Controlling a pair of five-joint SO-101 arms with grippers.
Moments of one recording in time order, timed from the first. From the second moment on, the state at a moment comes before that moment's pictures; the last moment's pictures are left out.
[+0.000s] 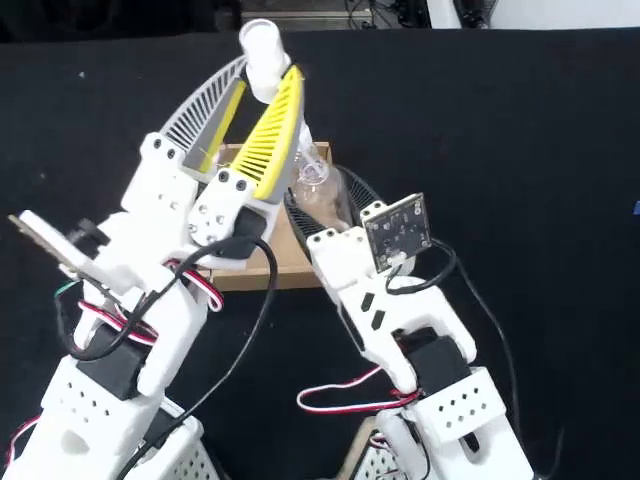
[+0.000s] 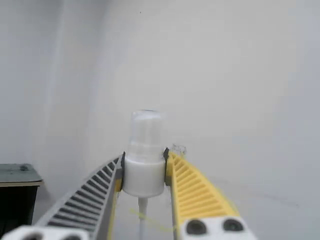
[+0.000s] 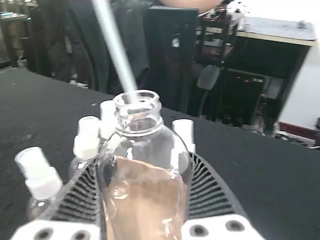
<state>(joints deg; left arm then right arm) 27.3 -63.9 38.9 1.0 5.8 -24.6 -72.1 70.1 20.6 2.4</state>
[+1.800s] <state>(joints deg) 32.0 -56.5 33.5 22.6 5.5 -24.2 -72.1 70.2 20.6 2.5</state>
